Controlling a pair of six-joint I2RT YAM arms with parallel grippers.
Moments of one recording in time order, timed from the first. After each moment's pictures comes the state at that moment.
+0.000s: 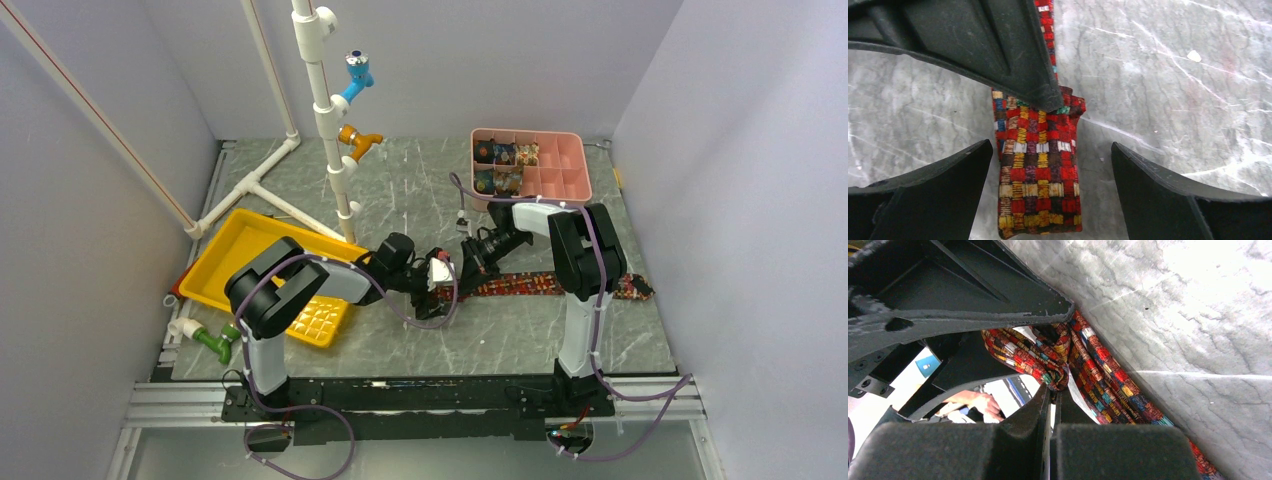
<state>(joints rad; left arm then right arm) -0.78 1.87 0.81 0.47 0.68 0.46 0.28 2.03 1.23 -0.86 -0.90 -0.16</state>
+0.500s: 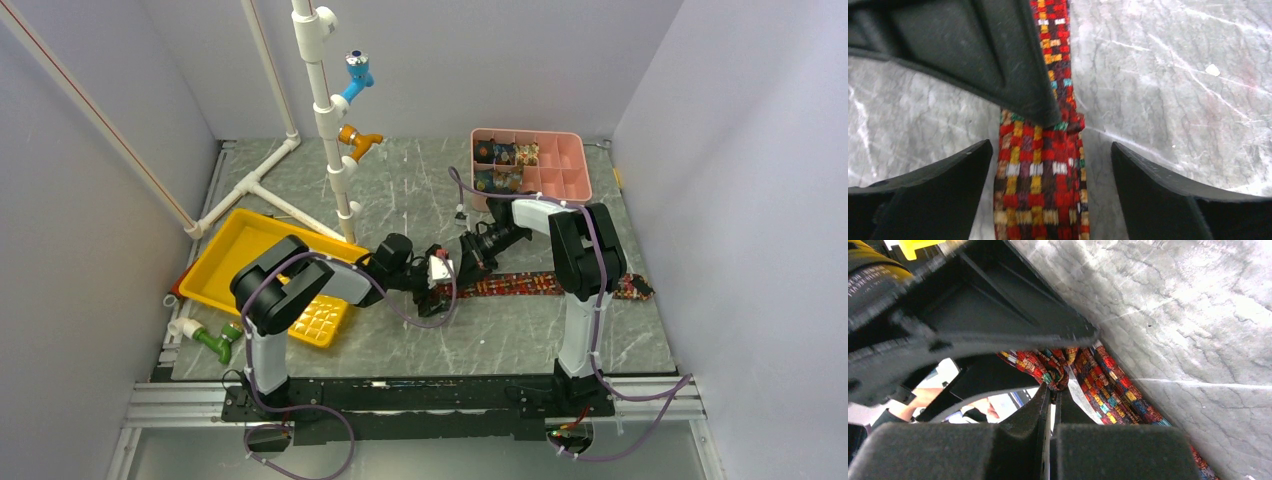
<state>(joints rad) -0.78 1.92 0.81 0.61 0.65 0.42 0.28 2.03 1.28 -0.86 -0.90 -0.16</state>
